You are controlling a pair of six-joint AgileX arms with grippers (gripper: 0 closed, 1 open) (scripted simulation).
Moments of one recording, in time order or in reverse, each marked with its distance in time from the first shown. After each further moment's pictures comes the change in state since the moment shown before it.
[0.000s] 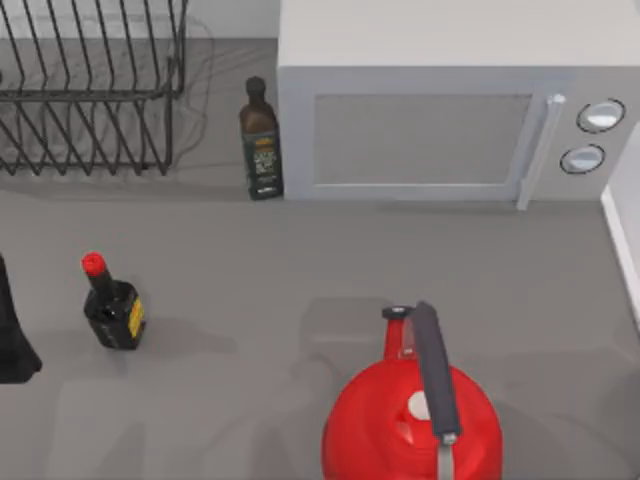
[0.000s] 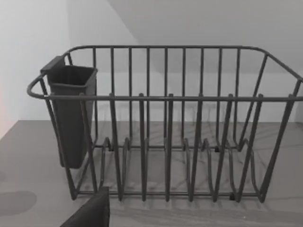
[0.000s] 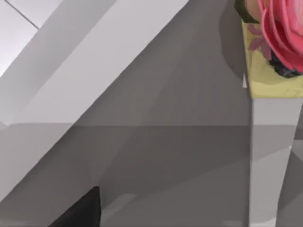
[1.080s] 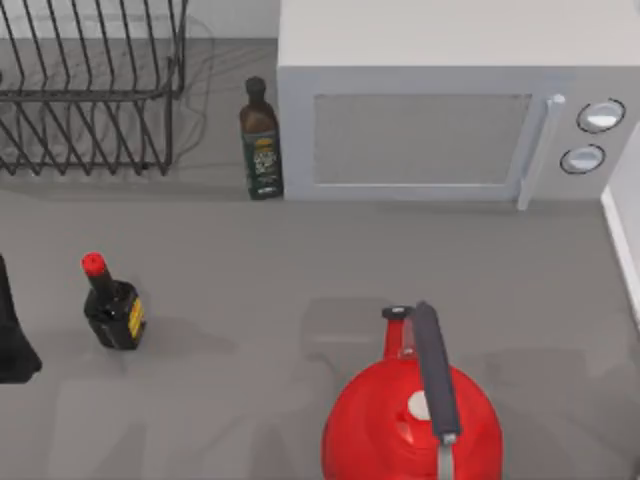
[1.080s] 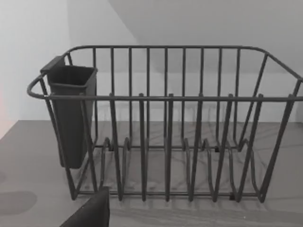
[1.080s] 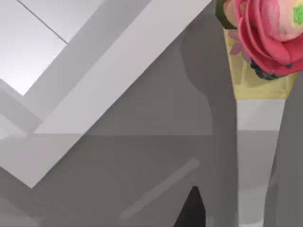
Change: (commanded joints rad) left arm 0.000 0.000 0.000 0.000 0.000 0.000; right arm 0.003 -0.096 0.098 -0.161 0.019 0.000
